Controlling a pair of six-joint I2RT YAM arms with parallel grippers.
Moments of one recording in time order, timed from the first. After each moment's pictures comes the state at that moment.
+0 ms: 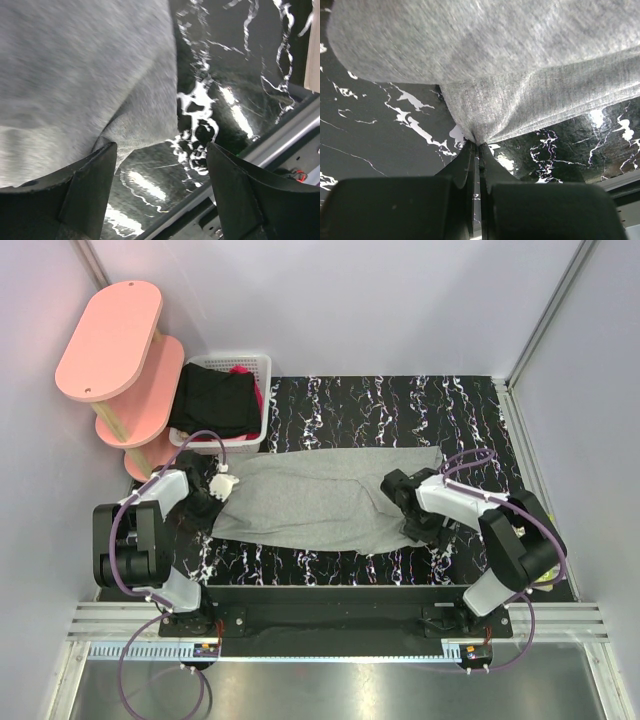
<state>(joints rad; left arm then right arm) 0.09 1.54 0.84 -0.80 0.15 0.65 0.56 1.59 0.89 -1.02 0.47 1.14</state>
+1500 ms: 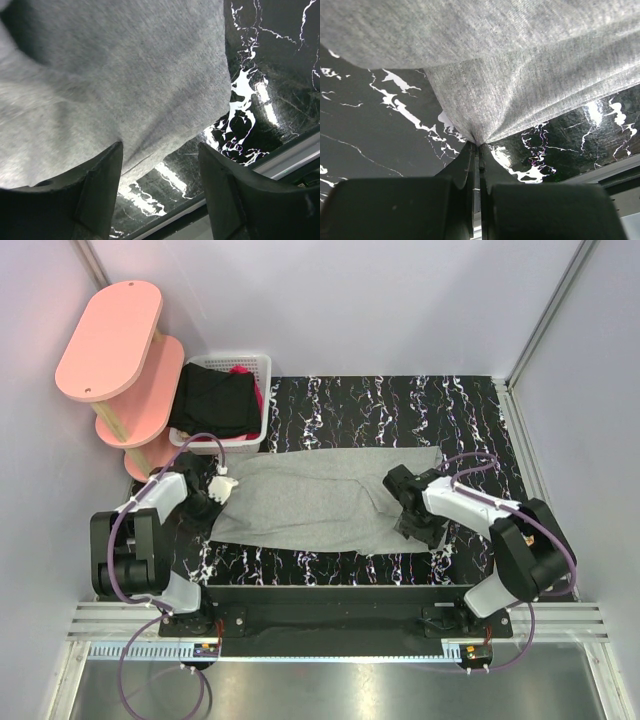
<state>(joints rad) 0.09 1.49 0.83 -0.85 0.15 0.66 0.55 1.52 0.88 -0.93 0.35 1.10</state>
